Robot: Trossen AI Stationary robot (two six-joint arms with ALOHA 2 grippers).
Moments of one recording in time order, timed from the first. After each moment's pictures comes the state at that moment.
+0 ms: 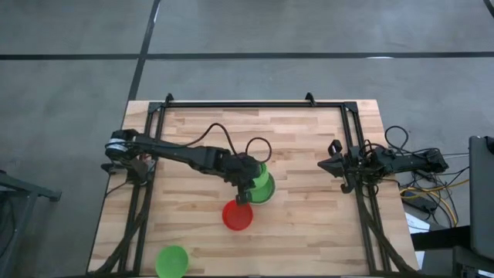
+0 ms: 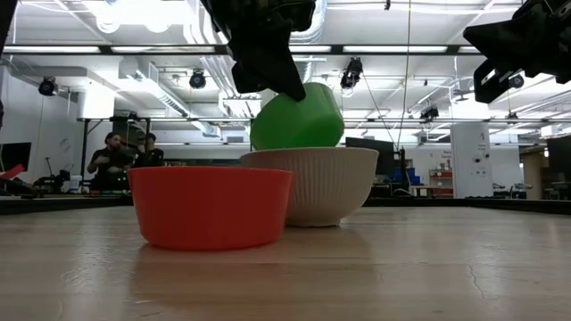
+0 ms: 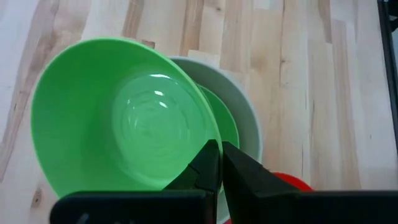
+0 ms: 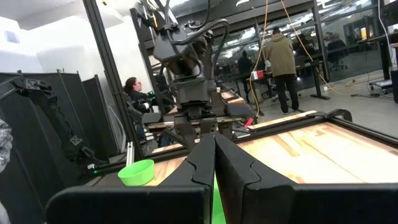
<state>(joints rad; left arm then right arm) -0.11 1.72 1.39 -0.54 0.02 -0.30 0.15 0.01 0.01 0.21 0.11 0.28</state>
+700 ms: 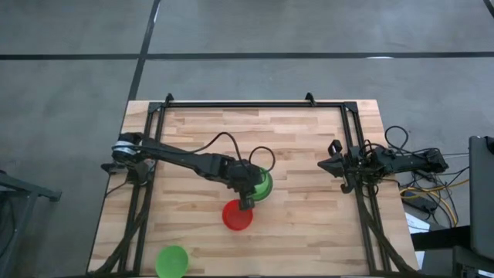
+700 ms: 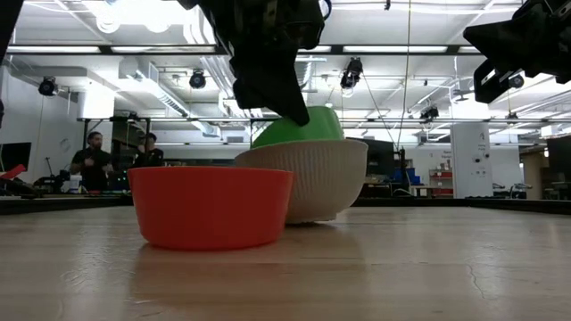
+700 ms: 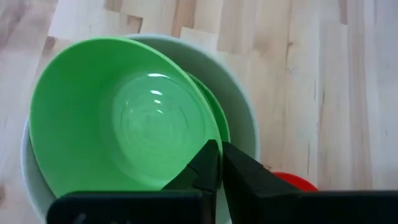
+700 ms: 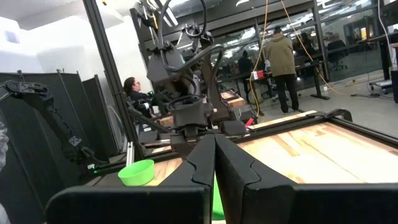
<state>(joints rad) -0.14 1.79 1.38 -0.51 0.01 -0.34 0.15 0.01 0.01 0.21 0.11 0.28</state>
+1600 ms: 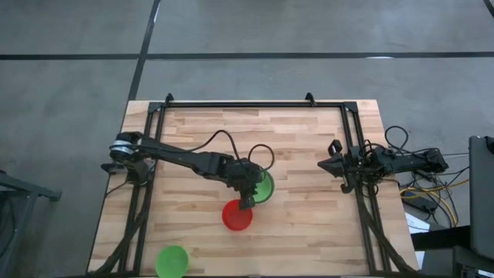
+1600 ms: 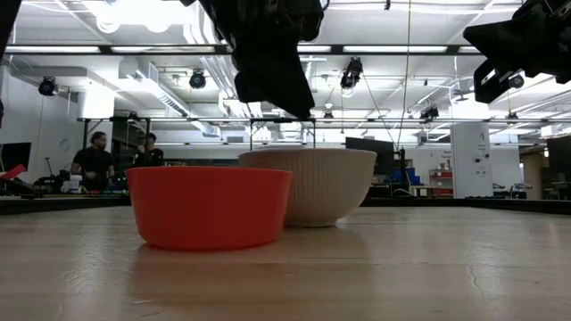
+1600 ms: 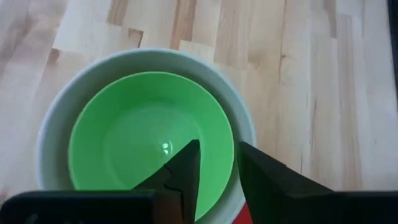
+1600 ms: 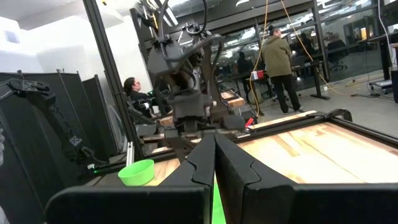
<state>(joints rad) -0.14 1.77 1.38 -0.50 0.01 -0.35 0.15 0.01 0.01 0.21 0.11 0.28</state>
